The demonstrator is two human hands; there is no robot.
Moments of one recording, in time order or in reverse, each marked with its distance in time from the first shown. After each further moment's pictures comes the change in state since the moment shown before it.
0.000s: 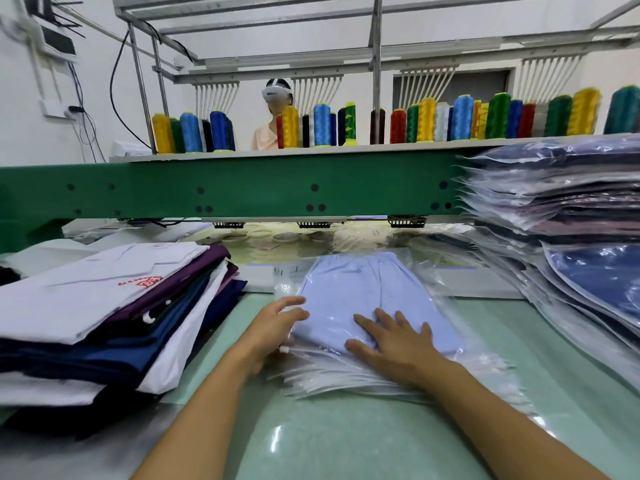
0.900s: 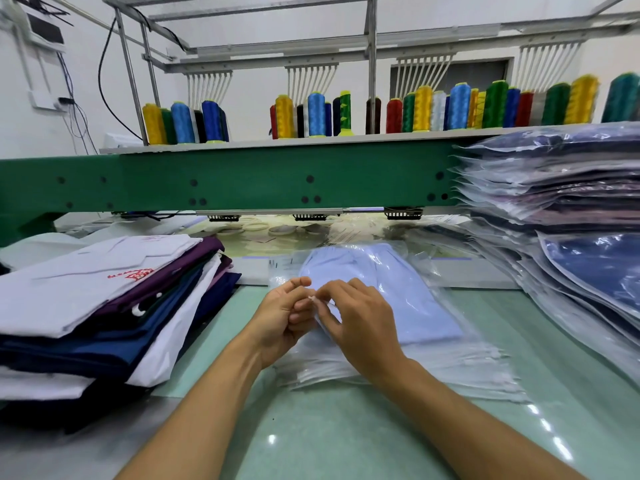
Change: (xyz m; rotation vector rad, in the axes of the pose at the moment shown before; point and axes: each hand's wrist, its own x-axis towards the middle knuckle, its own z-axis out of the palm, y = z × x) left_hand -0.002 0.013 0.025 -0.821 -0.262 0.021; right_hand -0.020 -0.075 -0.018 0.115 0.926 -0.421
